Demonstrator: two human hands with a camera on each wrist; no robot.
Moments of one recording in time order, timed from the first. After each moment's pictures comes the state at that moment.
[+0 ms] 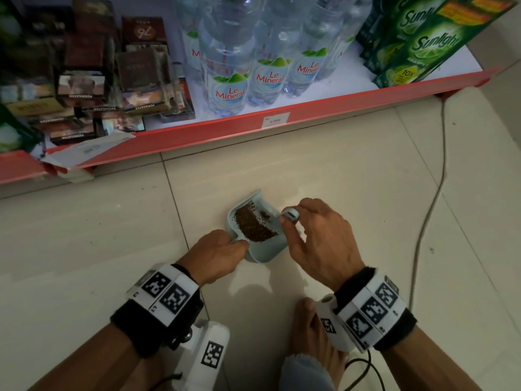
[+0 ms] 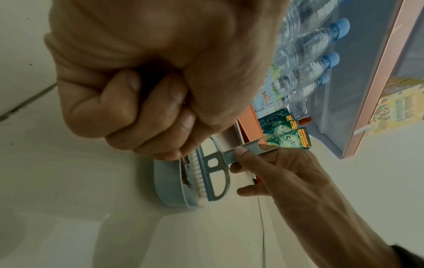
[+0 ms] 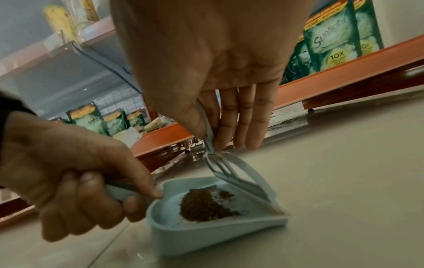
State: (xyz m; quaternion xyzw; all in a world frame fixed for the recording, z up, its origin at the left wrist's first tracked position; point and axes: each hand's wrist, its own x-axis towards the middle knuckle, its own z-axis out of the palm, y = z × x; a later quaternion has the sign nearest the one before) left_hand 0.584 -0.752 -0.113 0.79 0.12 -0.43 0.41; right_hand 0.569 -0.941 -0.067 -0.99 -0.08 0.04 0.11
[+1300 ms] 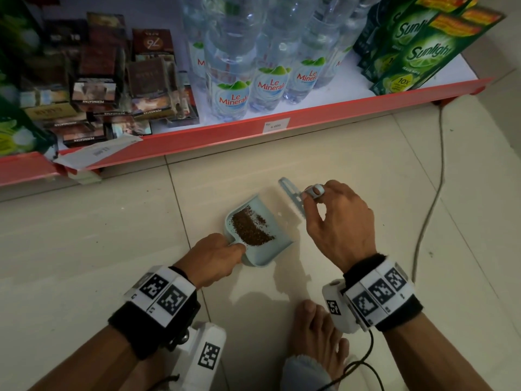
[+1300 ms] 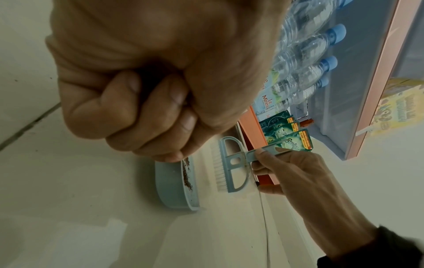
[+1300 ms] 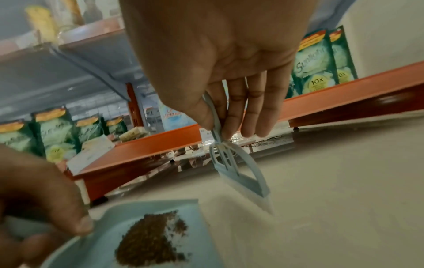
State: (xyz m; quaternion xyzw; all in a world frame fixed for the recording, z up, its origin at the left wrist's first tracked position) left_hand 0.579 -0.746 -0.114 0.77 0.13 -0.44 0.44; right_hand 0.588 -0.958 -0.059 -0.99 0.01 -0.06 0.12
